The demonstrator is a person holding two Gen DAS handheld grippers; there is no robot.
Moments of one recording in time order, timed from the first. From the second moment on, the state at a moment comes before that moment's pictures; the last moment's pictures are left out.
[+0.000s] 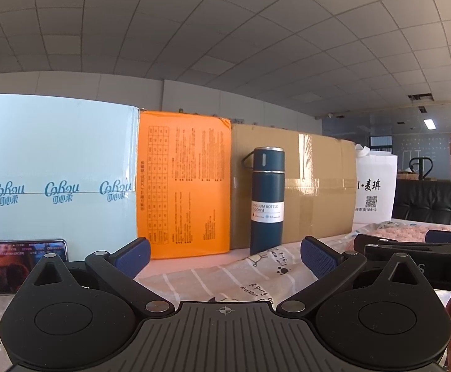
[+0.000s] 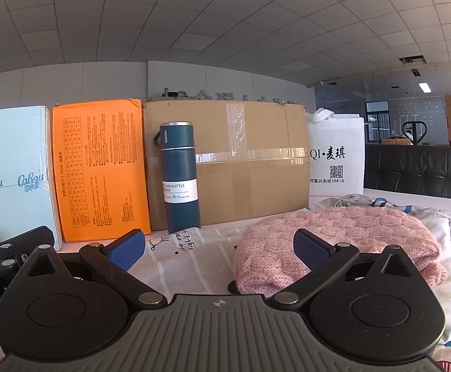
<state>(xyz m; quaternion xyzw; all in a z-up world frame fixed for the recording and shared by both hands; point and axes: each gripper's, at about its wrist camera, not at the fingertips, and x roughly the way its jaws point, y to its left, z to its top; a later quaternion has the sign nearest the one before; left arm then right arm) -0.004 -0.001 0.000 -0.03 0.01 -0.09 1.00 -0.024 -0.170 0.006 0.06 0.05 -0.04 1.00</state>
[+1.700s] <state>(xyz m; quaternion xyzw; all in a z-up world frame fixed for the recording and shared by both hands) -0.007 -0.004 0.000 -0.01 0.00 -0.08 1.00 -0.021 -0.169 0.004 0.04 0.05 -0.04 1.00</state>
